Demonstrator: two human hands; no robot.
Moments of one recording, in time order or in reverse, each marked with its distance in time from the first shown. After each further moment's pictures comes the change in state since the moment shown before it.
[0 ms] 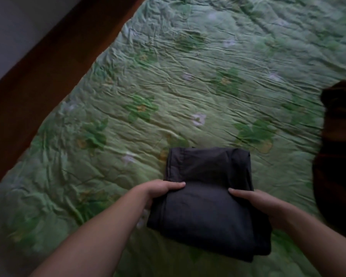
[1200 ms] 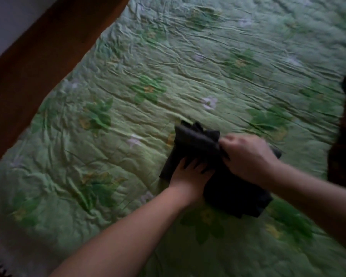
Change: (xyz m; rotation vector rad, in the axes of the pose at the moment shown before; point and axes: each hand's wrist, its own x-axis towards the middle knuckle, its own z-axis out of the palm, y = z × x) left_hand 0.011 -0.008 0.061 1.612 0.481 0.711; right_hand -0.014 -0.074 0.054 -1.523 0.503 -1.110
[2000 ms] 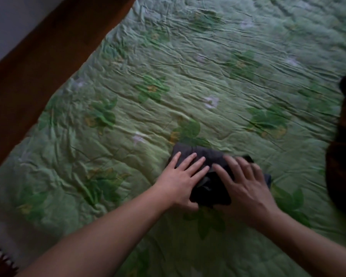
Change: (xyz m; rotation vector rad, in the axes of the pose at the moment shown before) left_hand -0.039 -0.019 -0.009 0.180 -0.106 0.056; right_hand -0.073 -0.035 0.045 -0.055 -0.150 0.098
